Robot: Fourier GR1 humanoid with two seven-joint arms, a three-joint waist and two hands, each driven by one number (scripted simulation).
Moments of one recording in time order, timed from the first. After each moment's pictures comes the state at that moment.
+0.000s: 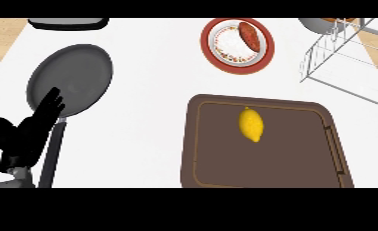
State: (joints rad) left arm -0.01 0.29 0.18 -1.41 0.06 -0.10 0.10; right arm -0.81 -0.91 -0.36 -1.07 0.58 0.19 0.41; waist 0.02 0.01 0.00
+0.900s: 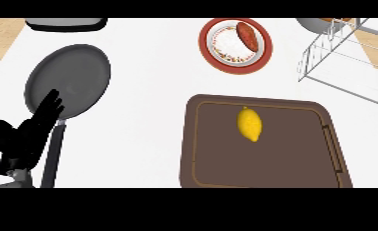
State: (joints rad) left arm 0.00 0.28 0.20 -1.42 0.05 -0.10 0.10; right arm -0.91 -0.92 -0.47 -0.78 0.49 0.15 0.20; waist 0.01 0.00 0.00
